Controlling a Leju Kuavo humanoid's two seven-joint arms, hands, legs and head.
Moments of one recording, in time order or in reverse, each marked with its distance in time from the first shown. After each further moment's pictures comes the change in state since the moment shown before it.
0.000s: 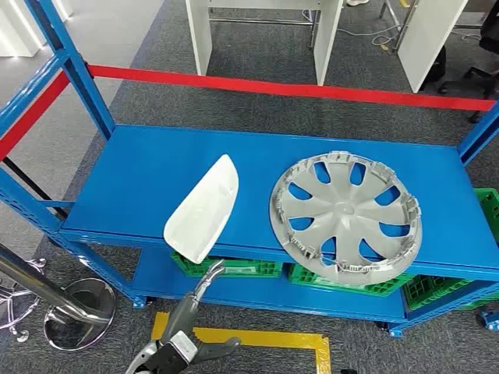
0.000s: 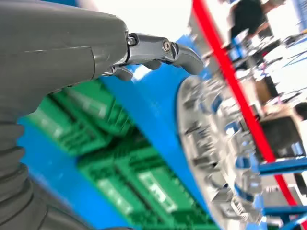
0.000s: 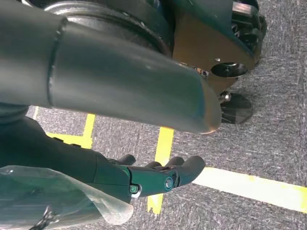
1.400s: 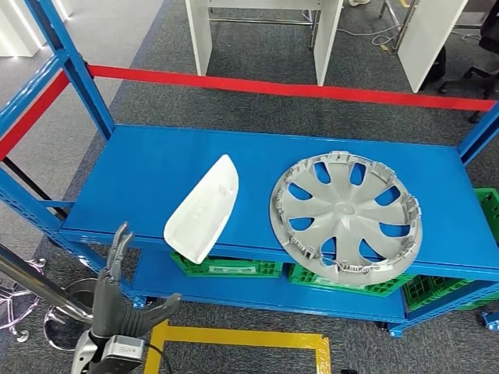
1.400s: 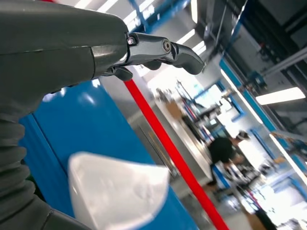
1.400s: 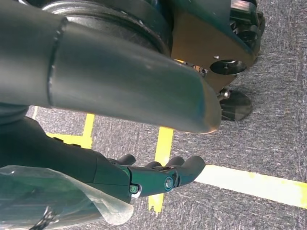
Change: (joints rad) left arm 0.090 0.023 0.226 -0.291 -0.112 0.225 -0.026; right arm 0.000 0.007 -0.005 0.001 0.001 -0.018 -0.004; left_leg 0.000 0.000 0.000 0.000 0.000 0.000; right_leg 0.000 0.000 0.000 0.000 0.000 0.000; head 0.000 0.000
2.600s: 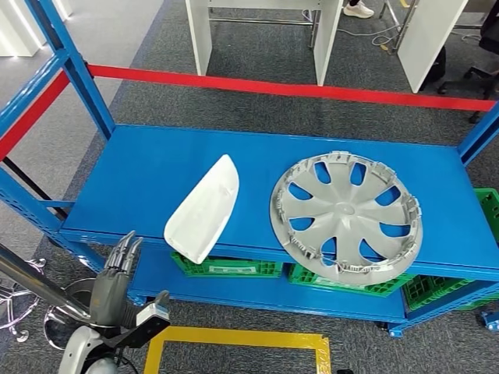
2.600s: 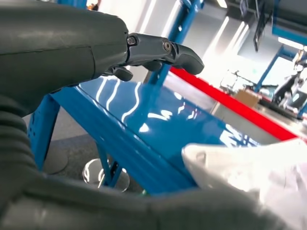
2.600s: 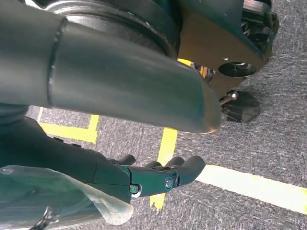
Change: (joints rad) left arm -0.062 0.059 0.108 0.277 -0.430 0.111 0.295; right arm -0.004 0.000 -0.008 0.000 0.067 0.020 0.029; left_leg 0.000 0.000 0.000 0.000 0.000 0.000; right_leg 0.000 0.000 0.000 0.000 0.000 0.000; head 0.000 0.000
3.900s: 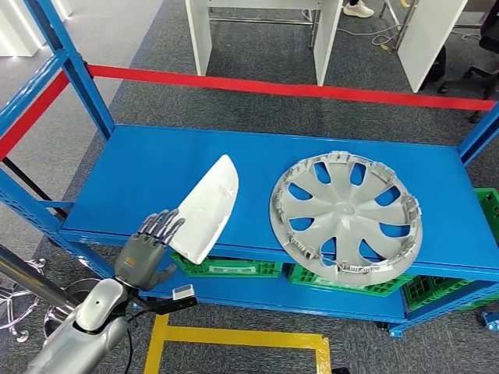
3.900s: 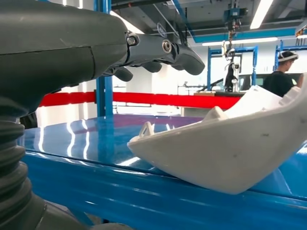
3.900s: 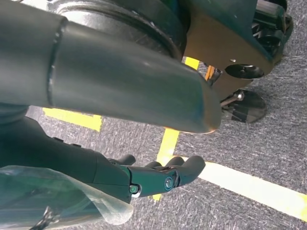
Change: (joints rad) left arm -0.318 0.112 -0.208 0.239 -0.337 -0.063 0.148; right arm -0.011 -0.010 0.021 0.000 0.068 0.028 0.023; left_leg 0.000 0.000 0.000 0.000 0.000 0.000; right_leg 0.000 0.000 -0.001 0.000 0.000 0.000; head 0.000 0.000
